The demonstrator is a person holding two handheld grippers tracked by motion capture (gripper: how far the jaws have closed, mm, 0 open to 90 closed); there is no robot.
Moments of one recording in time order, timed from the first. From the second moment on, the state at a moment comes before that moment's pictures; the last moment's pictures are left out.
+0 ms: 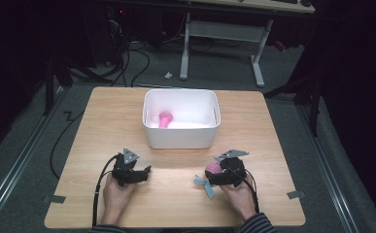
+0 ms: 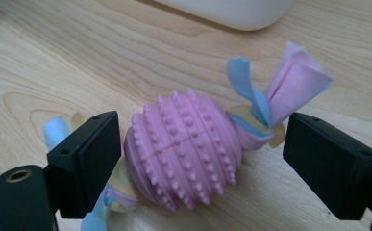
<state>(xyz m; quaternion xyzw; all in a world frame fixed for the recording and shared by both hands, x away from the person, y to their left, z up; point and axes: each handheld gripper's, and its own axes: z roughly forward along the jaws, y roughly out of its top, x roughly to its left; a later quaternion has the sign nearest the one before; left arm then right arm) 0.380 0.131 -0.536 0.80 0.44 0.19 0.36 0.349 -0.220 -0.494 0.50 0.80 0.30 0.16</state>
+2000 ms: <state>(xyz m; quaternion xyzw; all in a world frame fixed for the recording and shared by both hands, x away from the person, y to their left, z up) 0.380 0.131 -0.536 0.80 0.44 0.19 0.36 0.366 -0.254 -0.374 0.41 0.82 0.35 0.19</state>
